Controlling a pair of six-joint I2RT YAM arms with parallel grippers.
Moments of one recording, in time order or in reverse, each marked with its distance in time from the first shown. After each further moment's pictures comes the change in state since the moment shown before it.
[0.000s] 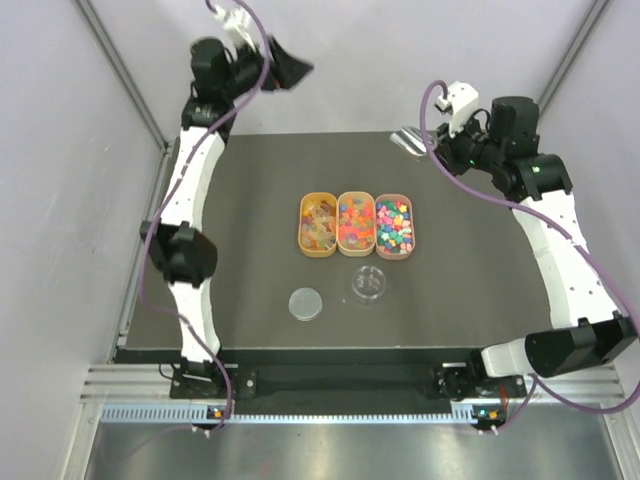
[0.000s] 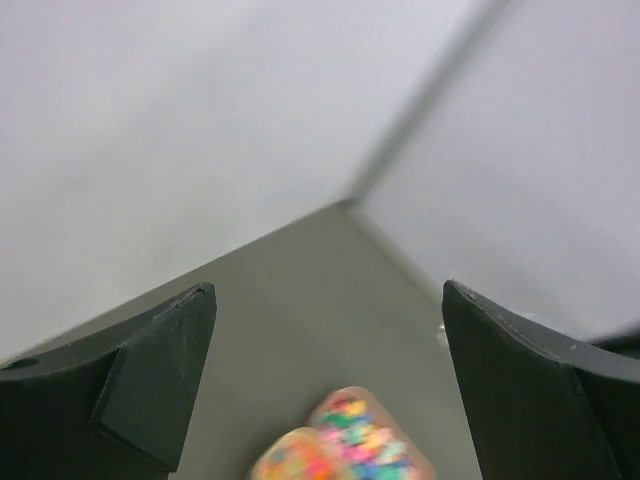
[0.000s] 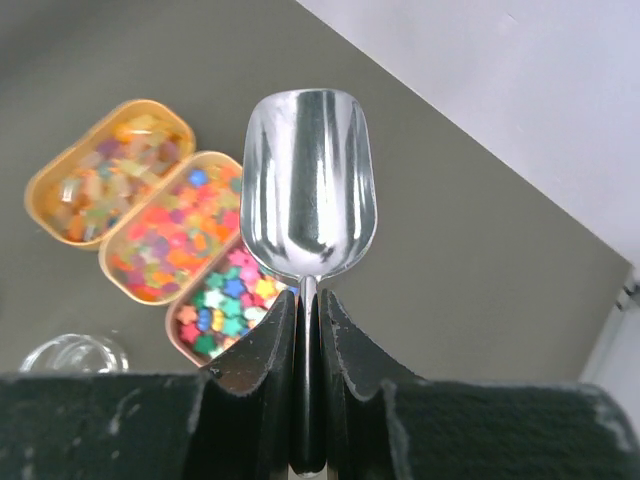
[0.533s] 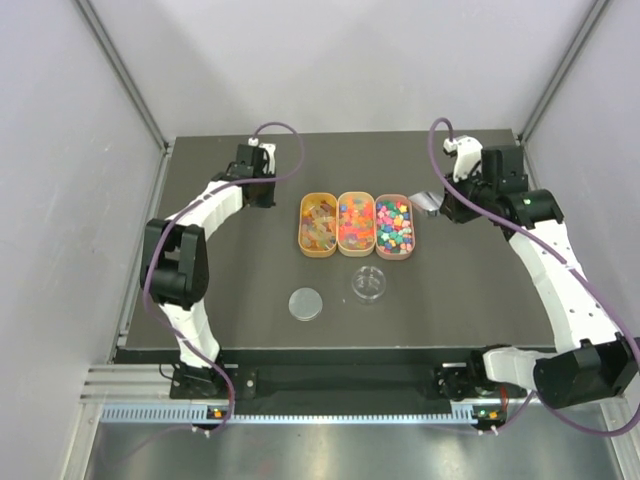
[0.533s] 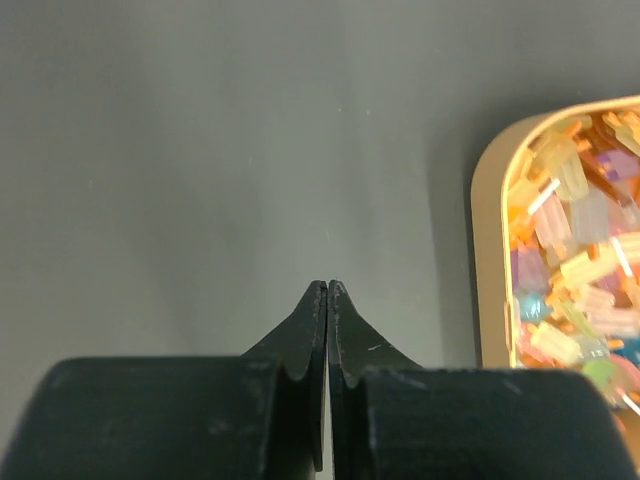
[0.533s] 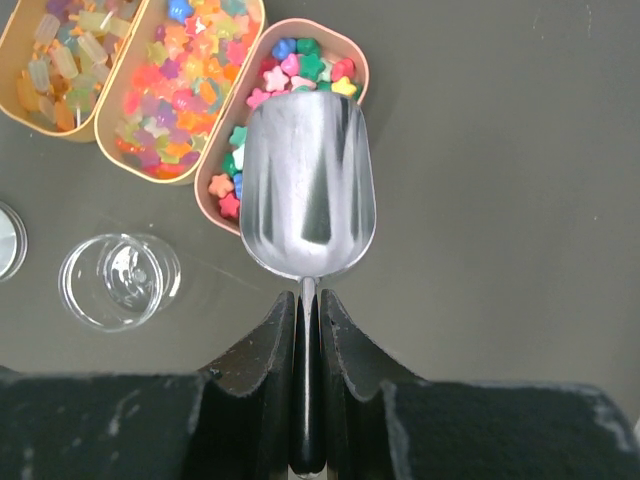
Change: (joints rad) left arm -0.074 -0.303 -1.051 -0.269 -0.756 0.516; right arm -0.024 -0.158 -0.335 -0.086 0.147 0.218
